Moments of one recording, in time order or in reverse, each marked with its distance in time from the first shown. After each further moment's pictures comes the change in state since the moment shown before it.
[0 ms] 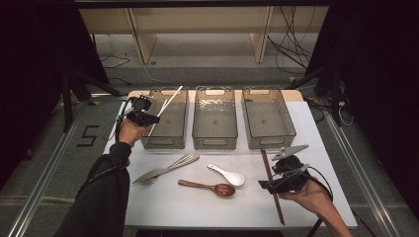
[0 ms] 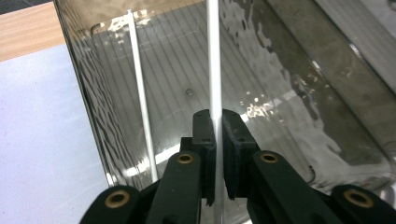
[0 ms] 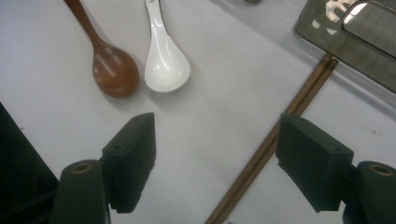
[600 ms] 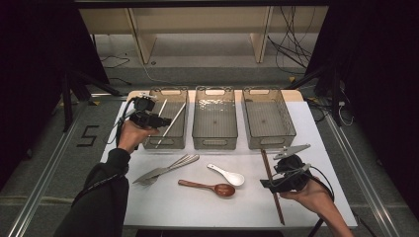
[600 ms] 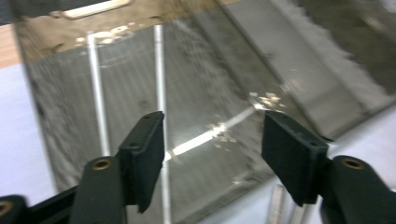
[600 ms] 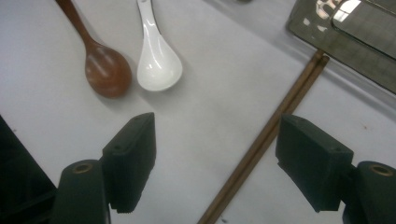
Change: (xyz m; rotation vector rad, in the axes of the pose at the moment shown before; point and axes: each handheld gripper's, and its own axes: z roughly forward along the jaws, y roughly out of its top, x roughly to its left) left arm -0.034 -0.003 -0.038 -0.064 -0.143 0.019; right arm -0.004 -0.002 -0.001 0.007 -0.021 0.022
